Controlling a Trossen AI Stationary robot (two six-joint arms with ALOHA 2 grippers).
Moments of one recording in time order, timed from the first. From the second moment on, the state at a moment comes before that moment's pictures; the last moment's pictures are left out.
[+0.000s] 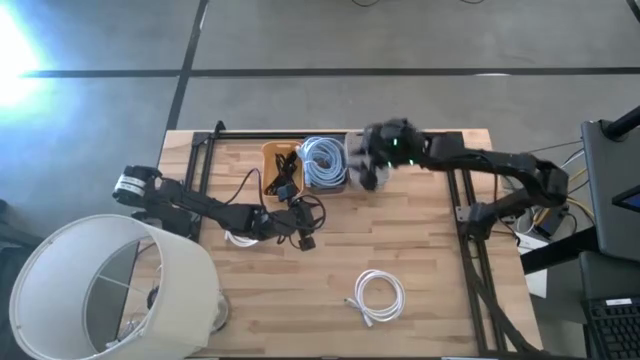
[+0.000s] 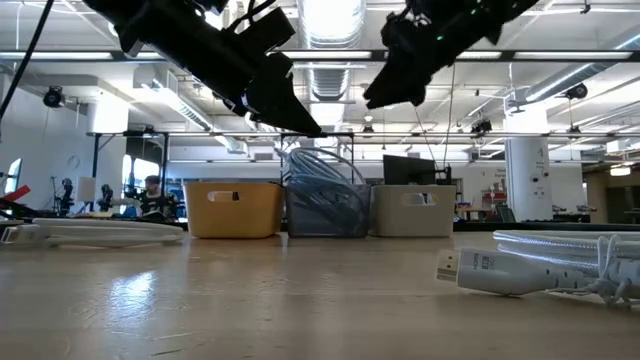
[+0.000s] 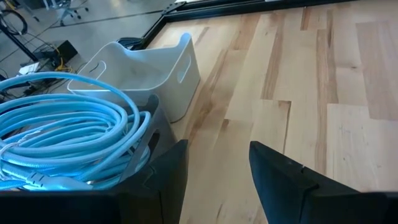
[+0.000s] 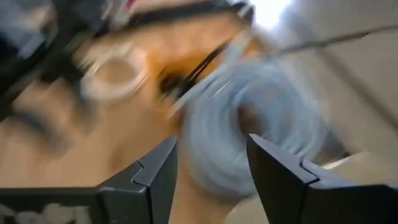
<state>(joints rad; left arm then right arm) -0.17 1.54 0.83 0.21 -0.59 -0.04 -0.39 1.37 1.04 -0.23 -0.14 0.00</state>
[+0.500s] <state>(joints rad) -0.17 1.54 0.83 0.21 -0.59 -0.04 0.10 1.37 0.95 -0.48 -0.13 0.19</state>
